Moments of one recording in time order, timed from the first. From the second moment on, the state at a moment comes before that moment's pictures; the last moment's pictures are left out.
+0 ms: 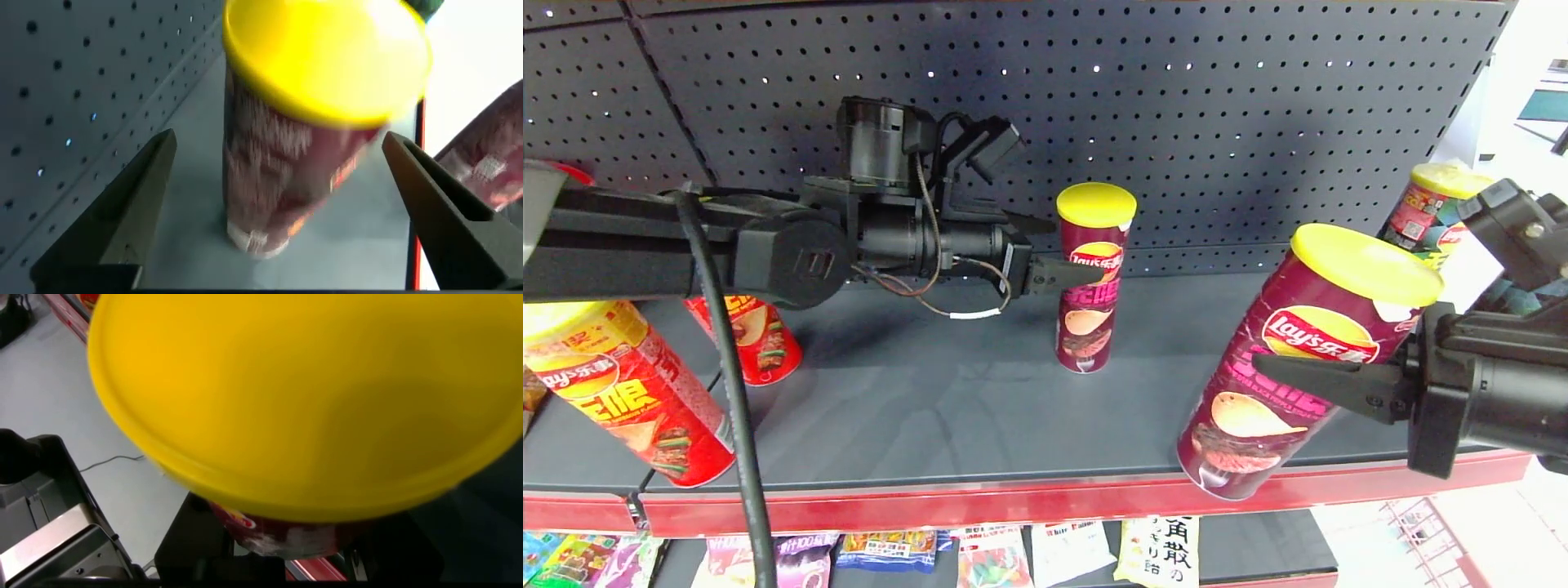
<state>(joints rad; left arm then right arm) -0.49 1.97 -1.47 -0.21 -0.65 0.19 0.53 1.24 -0.71 -0.27 0.33 -0.05</state>
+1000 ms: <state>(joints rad) -0.54 2.09 -1.62 -0.22 -0.64 0.14 0.52 1.25 -0.71 -0.27 0.33 -0.05</state>
